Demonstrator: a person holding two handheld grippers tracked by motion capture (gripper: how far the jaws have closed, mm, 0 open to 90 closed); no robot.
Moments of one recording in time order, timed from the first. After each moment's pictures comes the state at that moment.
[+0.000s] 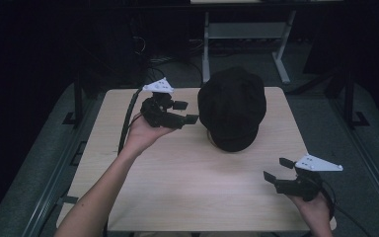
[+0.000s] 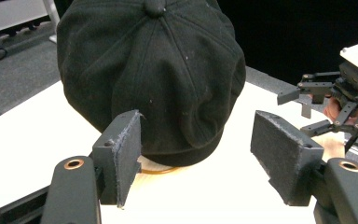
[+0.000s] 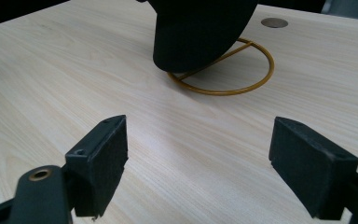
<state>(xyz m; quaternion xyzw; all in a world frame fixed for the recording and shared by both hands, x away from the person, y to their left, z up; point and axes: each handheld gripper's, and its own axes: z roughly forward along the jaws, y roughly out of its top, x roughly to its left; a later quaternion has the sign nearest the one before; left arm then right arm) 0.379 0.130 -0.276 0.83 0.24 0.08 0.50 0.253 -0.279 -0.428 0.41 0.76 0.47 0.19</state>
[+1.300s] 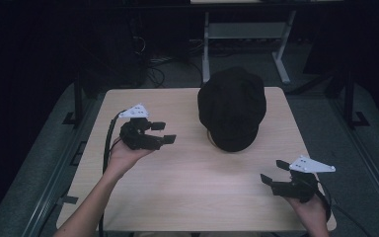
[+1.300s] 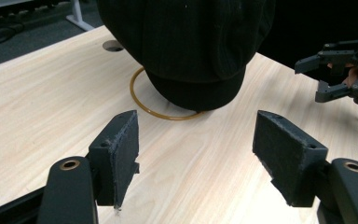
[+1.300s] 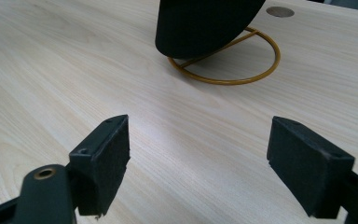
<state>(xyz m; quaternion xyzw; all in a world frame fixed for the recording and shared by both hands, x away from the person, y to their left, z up) 0.353 0.190 -0.332 0.82 0.29 0.08 0.49 0.252 -0.269 -0.434 0.41 0.77 0.45 0.19</state>
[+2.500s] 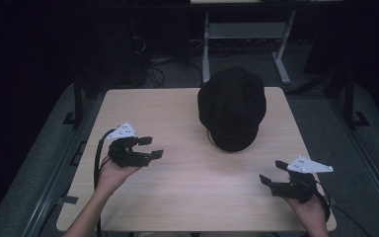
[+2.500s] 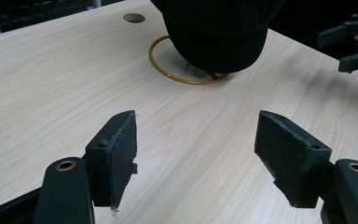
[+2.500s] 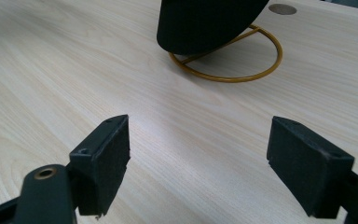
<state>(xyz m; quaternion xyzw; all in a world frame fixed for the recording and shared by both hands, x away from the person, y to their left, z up) 0.325 0.224 -0.371 0.81 0.32 0.10 0.48 0.252 -0.267 -0.434 0.40 0.78 0.44 0.20</state>
